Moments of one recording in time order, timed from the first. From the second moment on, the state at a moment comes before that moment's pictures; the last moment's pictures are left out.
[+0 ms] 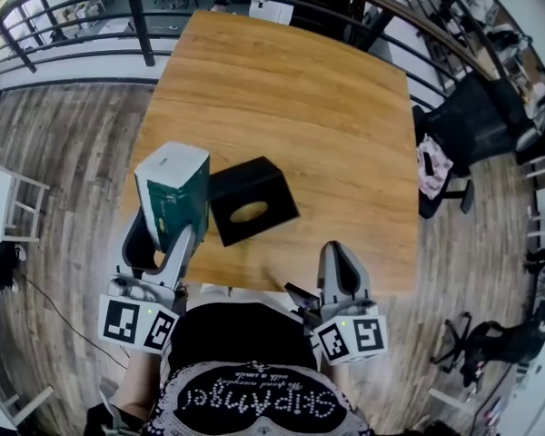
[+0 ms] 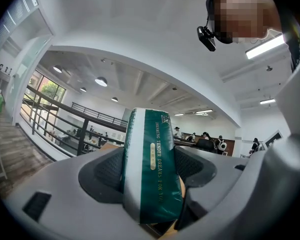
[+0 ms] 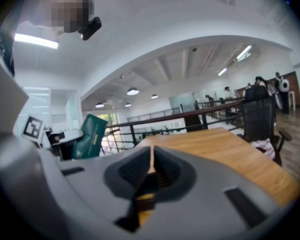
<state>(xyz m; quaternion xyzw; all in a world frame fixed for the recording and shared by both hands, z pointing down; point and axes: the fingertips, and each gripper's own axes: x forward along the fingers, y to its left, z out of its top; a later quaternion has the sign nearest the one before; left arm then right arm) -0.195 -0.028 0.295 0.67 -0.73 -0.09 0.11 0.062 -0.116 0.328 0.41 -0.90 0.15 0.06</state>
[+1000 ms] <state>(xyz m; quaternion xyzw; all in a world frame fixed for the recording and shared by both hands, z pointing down) -0.177 -0.037 0.294 0.68 -0.72 -0.07 0.12 0.108 -0.138 0.318 0.45 -0.88 0.14 0.05</state>
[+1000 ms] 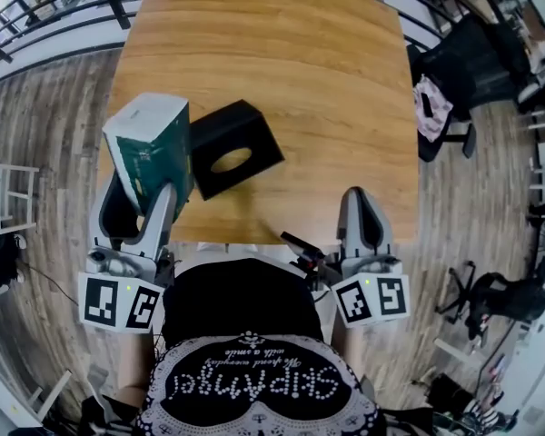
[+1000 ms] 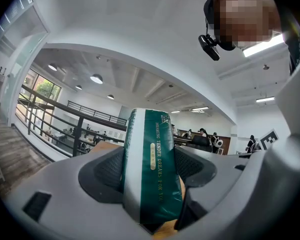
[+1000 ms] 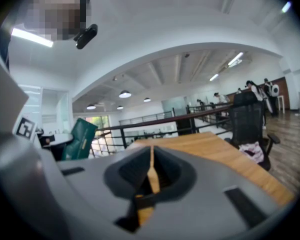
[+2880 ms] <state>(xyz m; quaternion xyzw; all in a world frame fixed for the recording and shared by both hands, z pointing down) -0.179 -0.091 0.349 0.75 -0.64 0.01 0.15 0.130 -0.125 0.327 0.53 -0.83 0.16 0.06</state>
